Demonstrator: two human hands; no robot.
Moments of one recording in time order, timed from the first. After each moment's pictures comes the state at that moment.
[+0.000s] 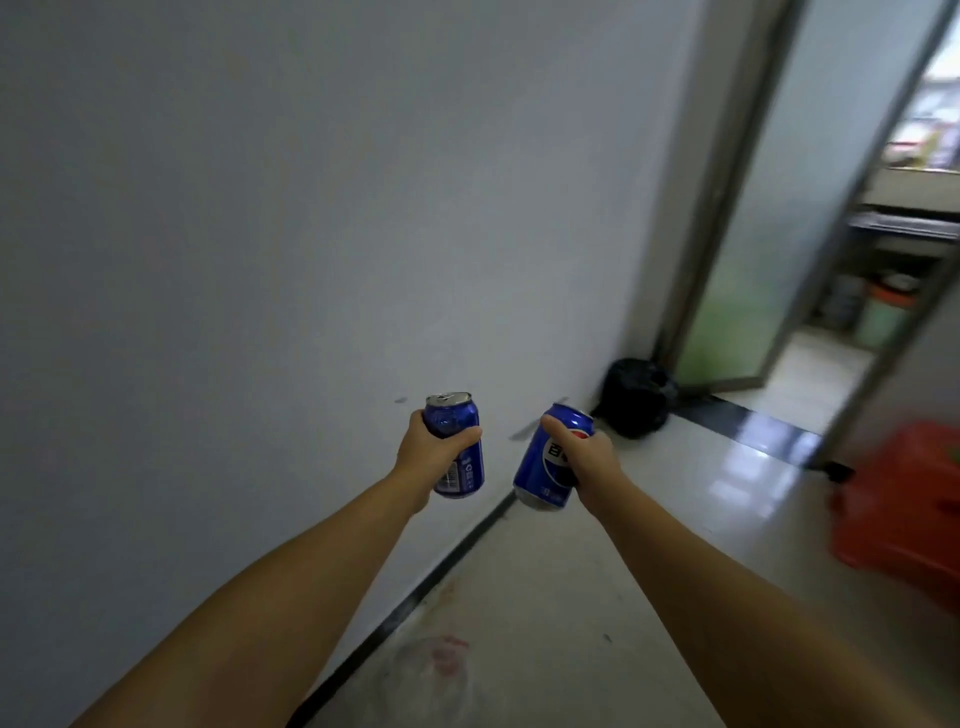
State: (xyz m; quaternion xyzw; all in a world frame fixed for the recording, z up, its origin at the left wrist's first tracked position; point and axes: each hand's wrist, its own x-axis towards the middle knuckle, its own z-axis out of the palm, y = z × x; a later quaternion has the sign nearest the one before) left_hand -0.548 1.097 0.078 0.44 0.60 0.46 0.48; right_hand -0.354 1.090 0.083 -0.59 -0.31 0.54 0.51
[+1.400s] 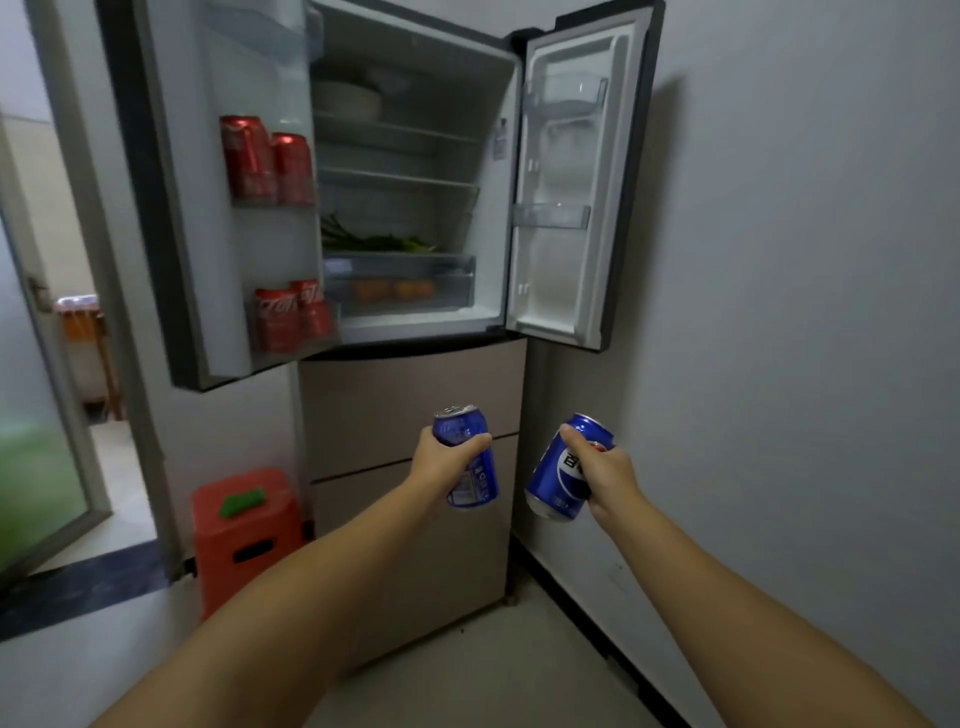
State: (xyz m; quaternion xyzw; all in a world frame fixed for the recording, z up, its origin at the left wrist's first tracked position) left_hand 0.490 0.758 0.162 0.67 0.15 0.13 0.71; right_hand 0.519 0.565 0.181 -0.61 0.05 0.03 0.79
